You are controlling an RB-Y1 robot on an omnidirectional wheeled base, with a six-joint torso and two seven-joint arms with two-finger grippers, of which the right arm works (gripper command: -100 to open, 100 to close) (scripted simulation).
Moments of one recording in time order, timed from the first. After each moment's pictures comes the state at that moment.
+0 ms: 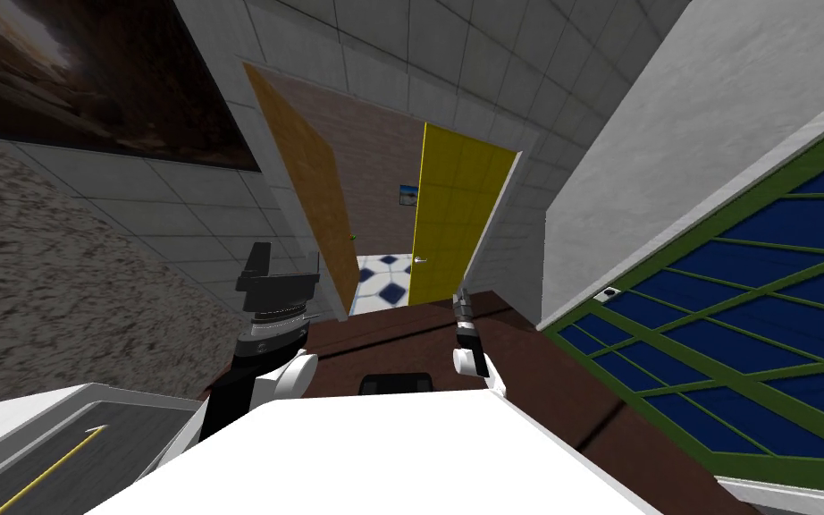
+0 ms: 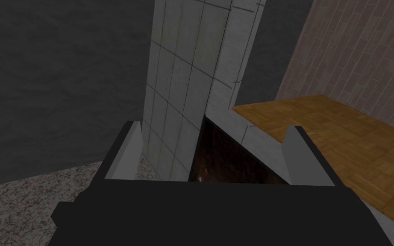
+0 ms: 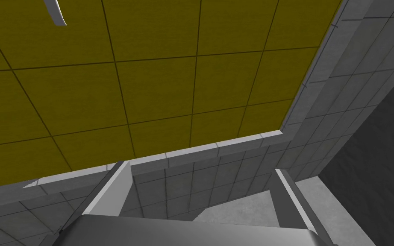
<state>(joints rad) 0.21 -0.10 -0.05 -1.47 -0.10 -0.67 -0.06</state>
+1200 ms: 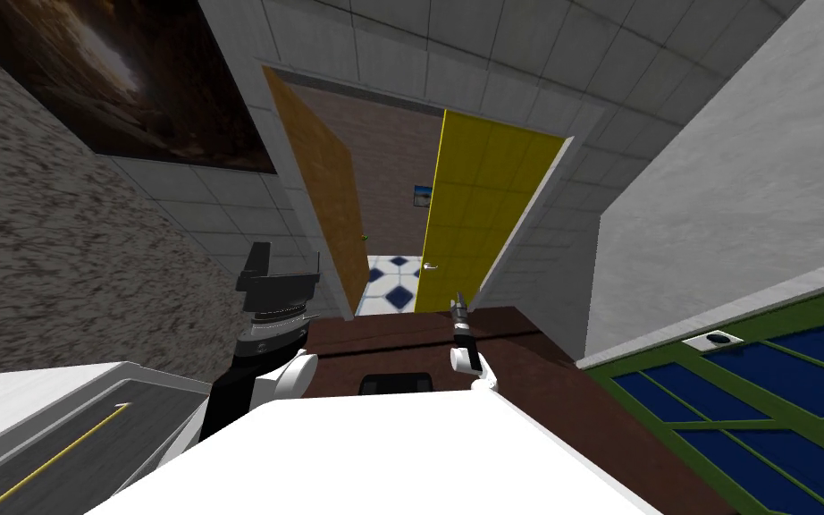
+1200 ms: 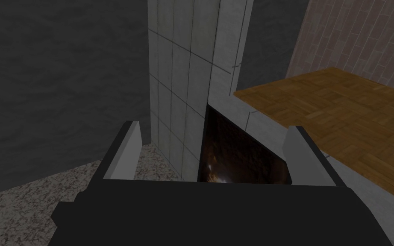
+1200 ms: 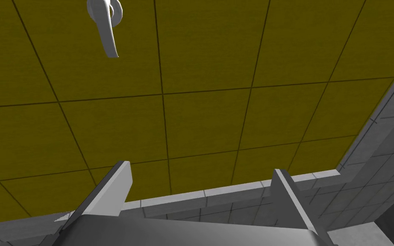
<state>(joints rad) 0.08 -0.11 -0.07 -1.19 -0.13 -0.71 -0.03</state>
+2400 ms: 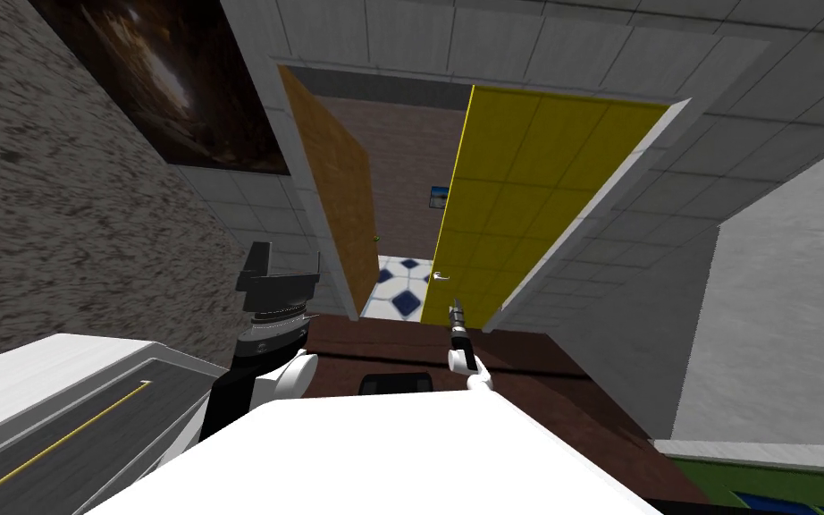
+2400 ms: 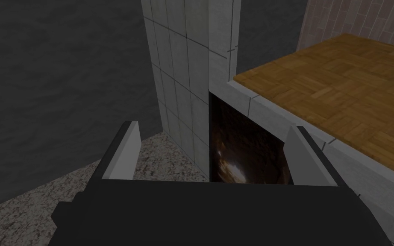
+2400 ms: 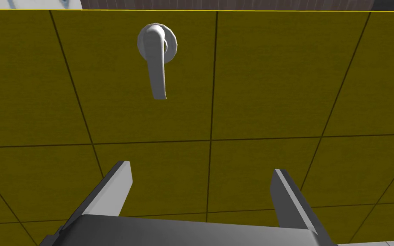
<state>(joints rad) -0.03 -0.11 -0.09 -0.90 -0.16 -0.76 0.01</state>
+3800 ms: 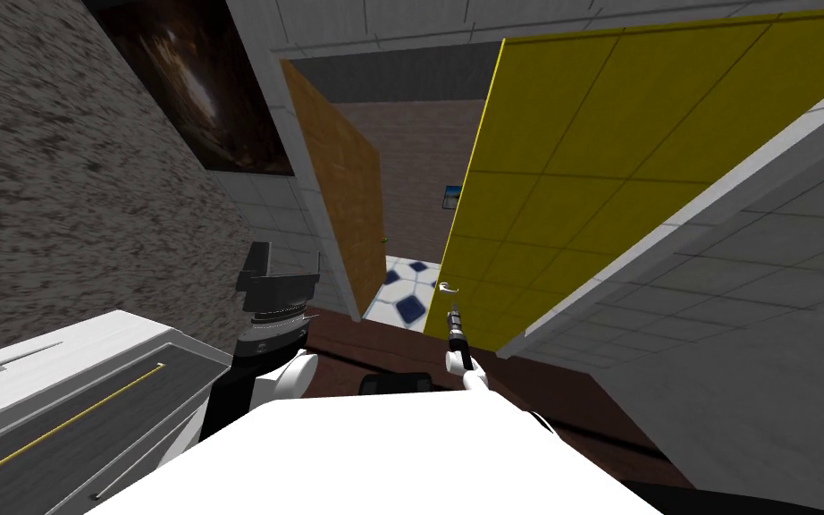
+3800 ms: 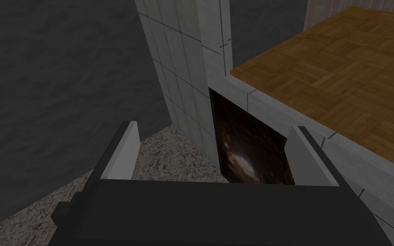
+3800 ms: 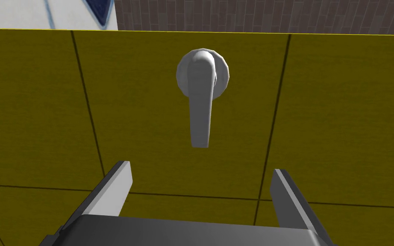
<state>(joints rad) -0.15 -0.11 -0.12 -0.62 -0.19 -0.81 0.04</state>
